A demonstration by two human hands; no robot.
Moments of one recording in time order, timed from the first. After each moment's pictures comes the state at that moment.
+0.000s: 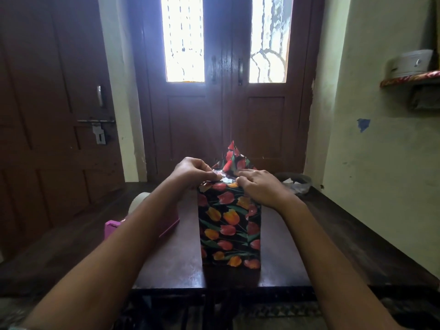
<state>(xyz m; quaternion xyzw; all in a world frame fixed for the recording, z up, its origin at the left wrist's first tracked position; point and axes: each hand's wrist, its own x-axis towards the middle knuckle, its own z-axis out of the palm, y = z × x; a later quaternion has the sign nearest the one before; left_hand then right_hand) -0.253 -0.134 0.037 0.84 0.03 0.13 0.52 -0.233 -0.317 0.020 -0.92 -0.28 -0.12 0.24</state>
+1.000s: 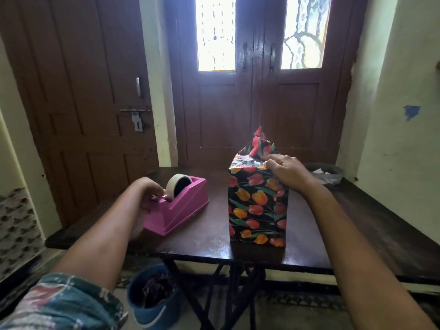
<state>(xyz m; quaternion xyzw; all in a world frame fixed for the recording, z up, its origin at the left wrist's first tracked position) -0.303 0.001 -0.013 0.84 0.34 -0.01 0.43 -0.231 -0.314 0.014 -0.89 -0.27 -0.13 0.33</state>
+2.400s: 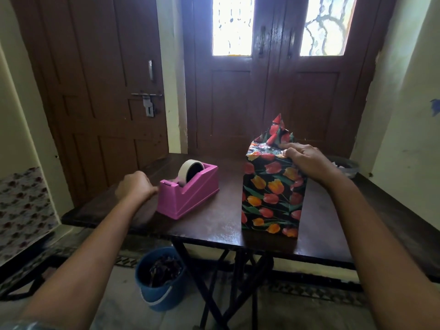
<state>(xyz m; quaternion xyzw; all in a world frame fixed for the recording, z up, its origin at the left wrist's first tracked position) -0.346 0.022 -0.052 0.89 0.37 0.16 0.20 -0.226 -0.317 0.011 -0.88 -0.27 -0.11 0.36</state>
